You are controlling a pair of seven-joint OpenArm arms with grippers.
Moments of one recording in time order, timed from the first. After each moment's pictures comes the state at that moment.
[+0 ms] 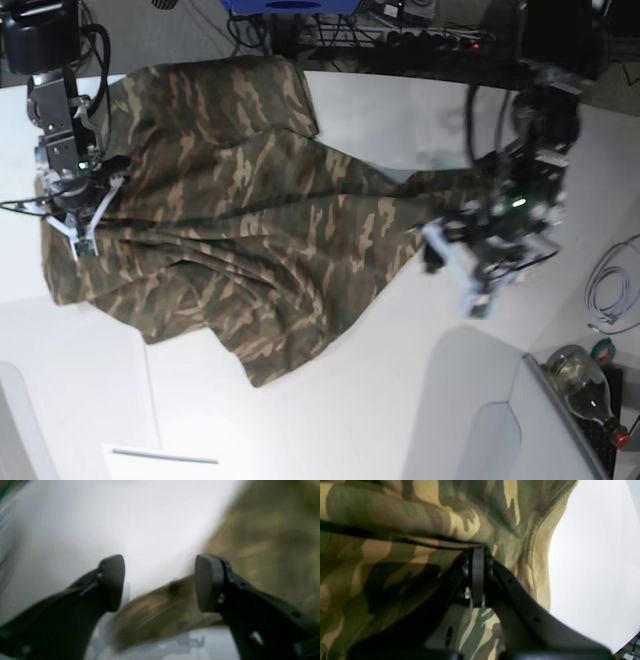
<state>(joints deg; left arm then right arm) -1.7 -20.5 11.9 91.7 -14.1 0.2 44.9 -2.0 16.4 -3.8 63.3 -8.6 -2.1 -28.3</state>
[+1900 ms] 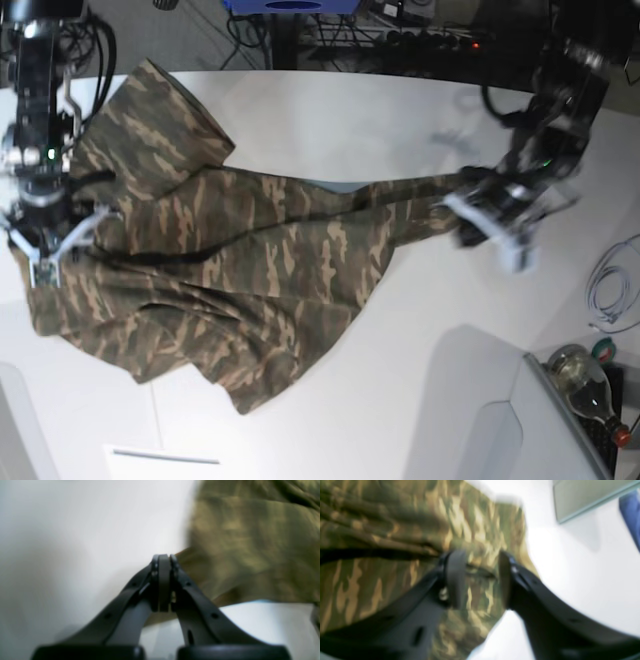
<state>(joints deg) 12.1 -33.4 11.2 89.6 -40.8 7.3 20.5 -13.4 11.2 8.1 98.5 -7.7 -0.4 -35.0</state>
